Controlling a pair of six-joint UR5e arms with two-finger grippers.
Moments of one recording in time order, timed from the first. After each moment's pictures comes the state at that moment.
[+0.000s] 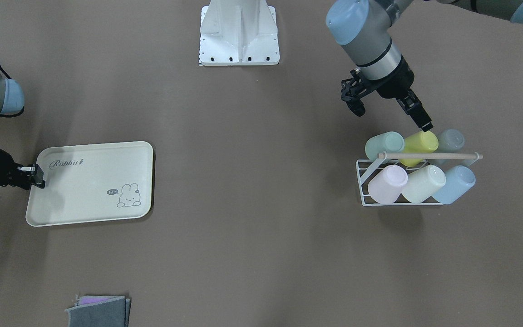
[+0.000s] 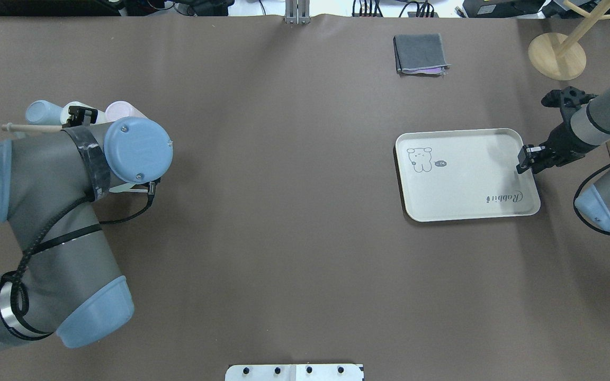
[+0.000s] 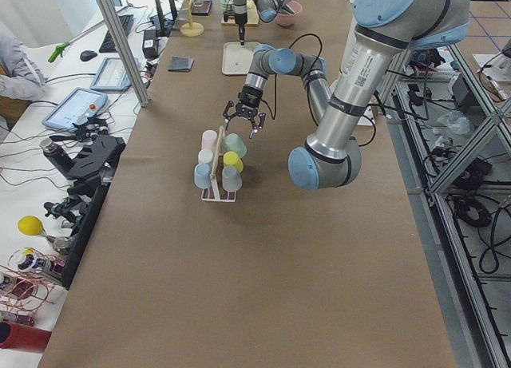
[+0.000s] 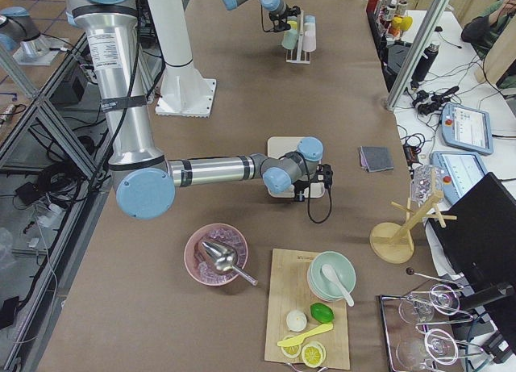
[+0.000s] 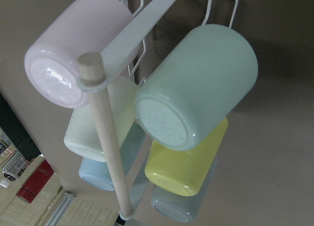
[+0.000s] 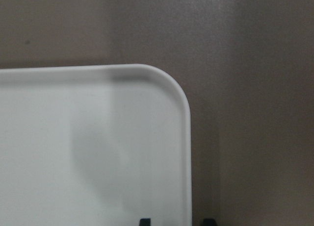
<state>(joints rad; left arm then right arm) -0.56 -2.11 -2.00 -0.70 -1.24 0.47 1.02 -1.40 1.43 -1.06 2.28 0.71</state>
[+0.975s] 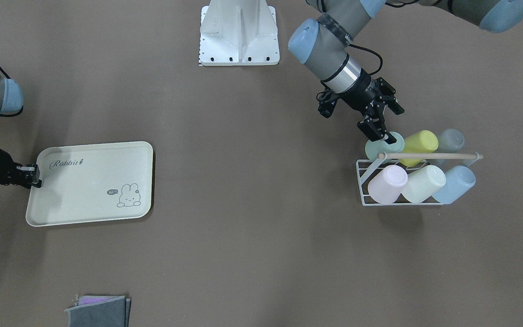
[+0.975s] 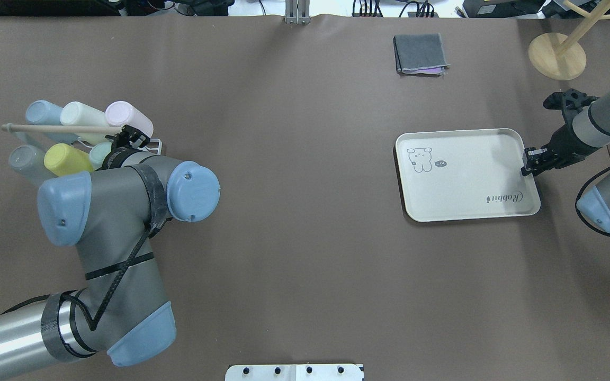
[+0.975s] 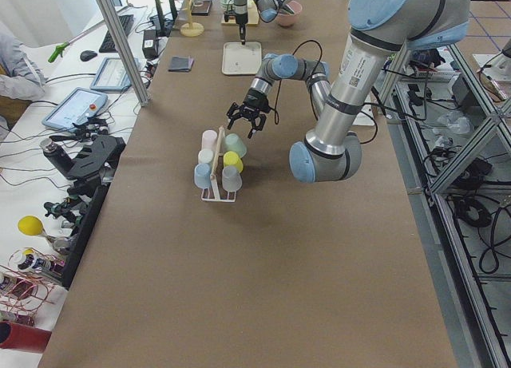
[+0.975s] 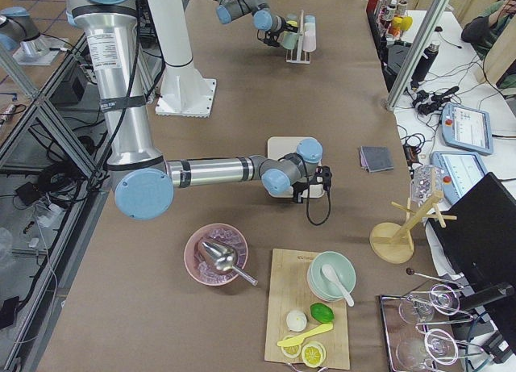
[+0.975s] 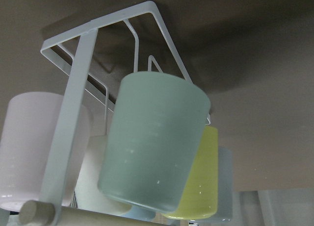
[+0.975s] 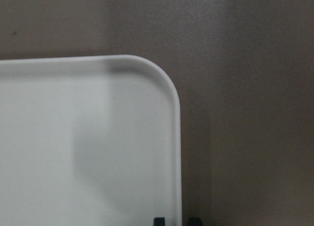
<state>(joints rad) -0.46 -2.17 -1.88 -0.69 -1.10 0.75 1.02 -1.41 1.43 -1.06 2.28 0.71</state>
